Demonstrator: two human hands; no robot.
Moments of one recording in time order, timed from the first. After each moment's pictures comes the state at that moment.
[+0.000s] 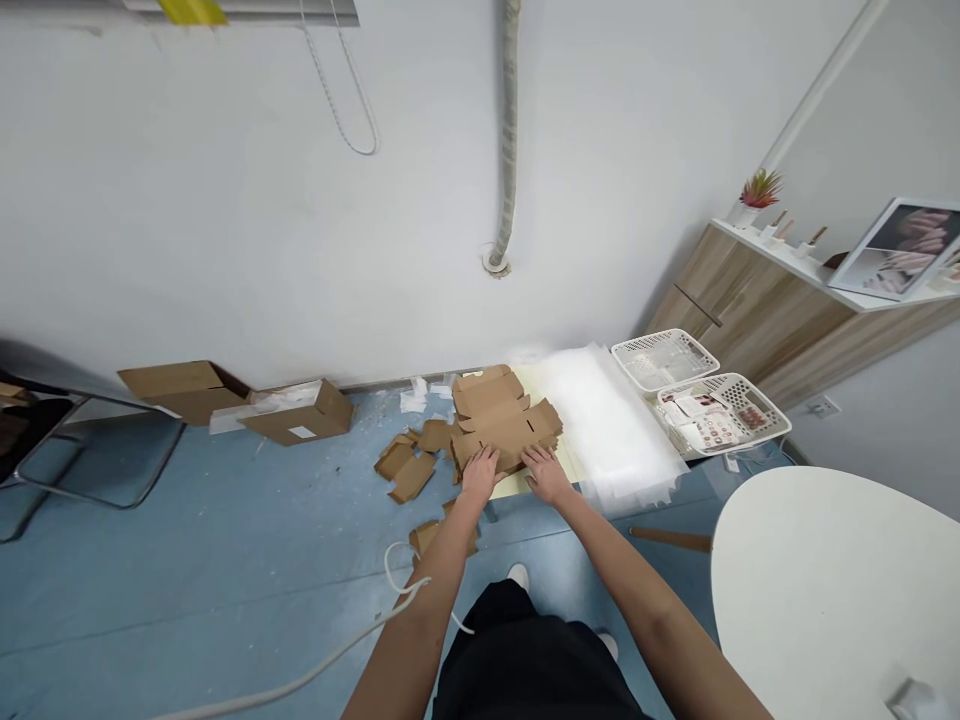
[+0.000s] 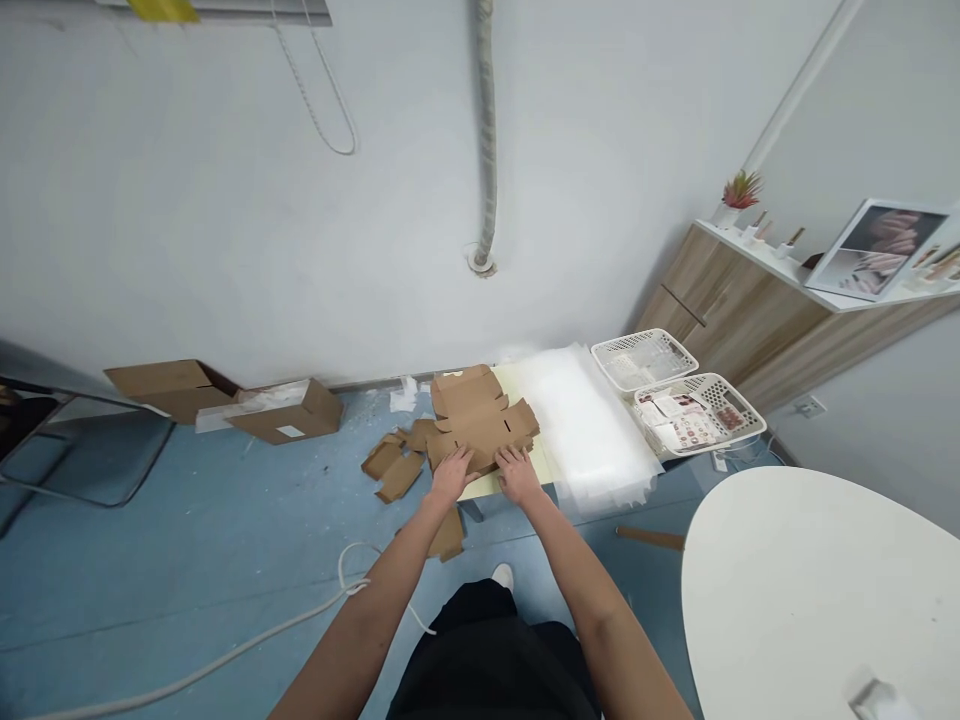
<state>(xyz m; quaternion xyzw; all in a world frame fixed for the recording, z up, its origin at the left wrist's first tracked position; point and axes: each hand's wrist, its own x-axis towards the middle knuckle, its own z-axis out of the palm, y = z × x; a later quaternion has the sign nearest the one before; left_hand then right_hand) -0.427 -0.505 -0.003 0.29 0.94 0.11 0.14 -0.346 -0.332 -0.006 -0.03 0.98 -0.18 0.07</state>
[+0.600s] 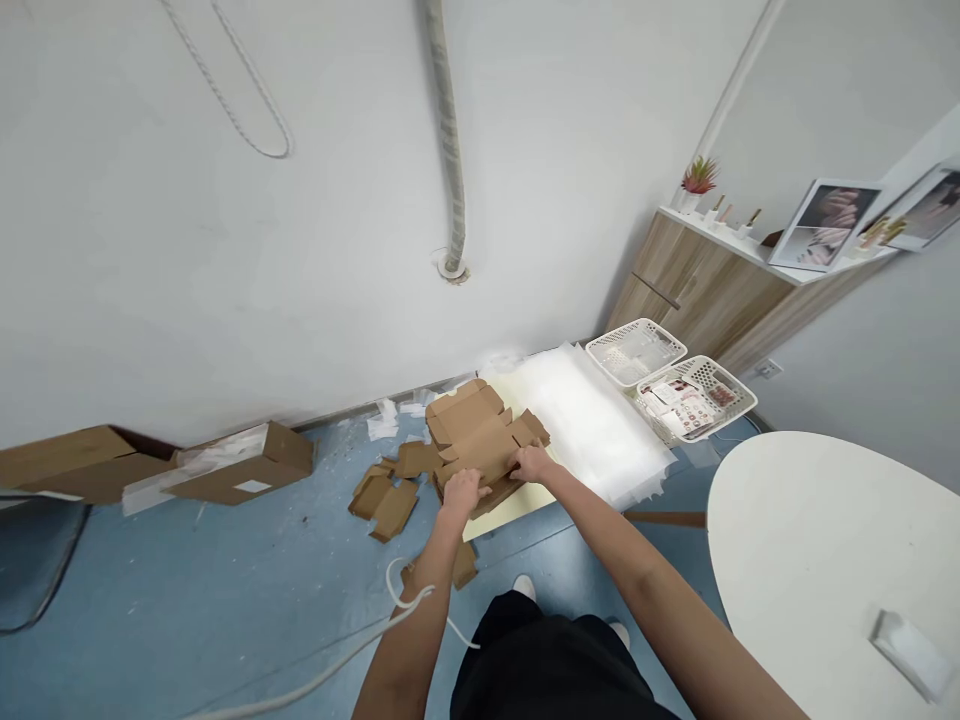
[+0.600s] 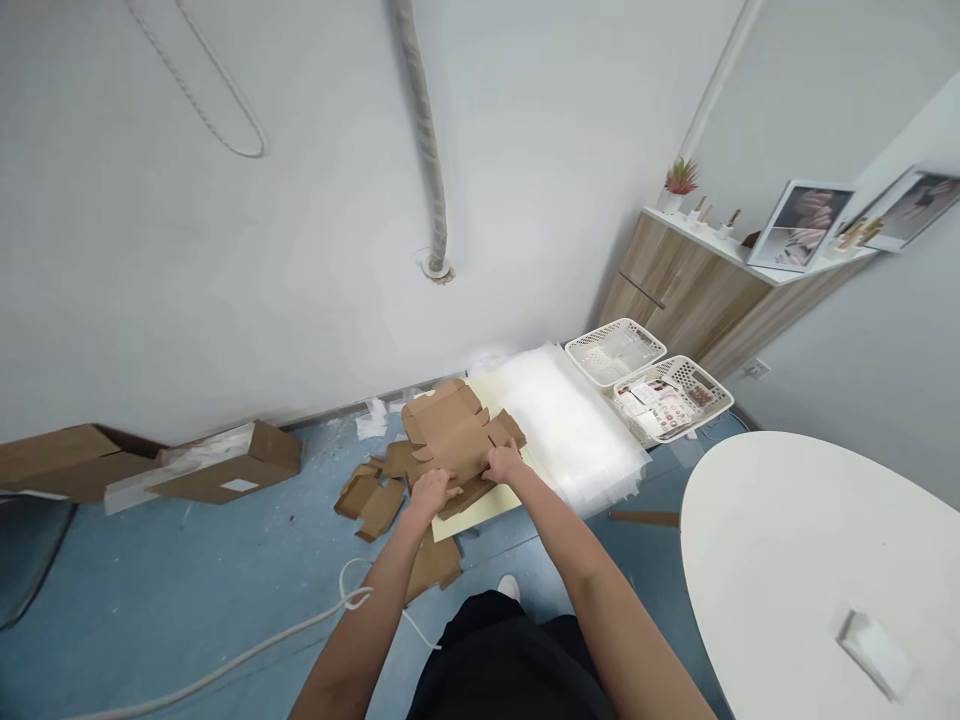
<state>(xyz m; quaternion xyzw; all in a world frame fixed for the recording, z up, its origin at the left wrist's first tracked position) -0.480 -0.502 0.027 0.29 0.93 0.01 0.24 -0.431 -0.312 0.013 0.03 0.96 -0.20 0.18</state>
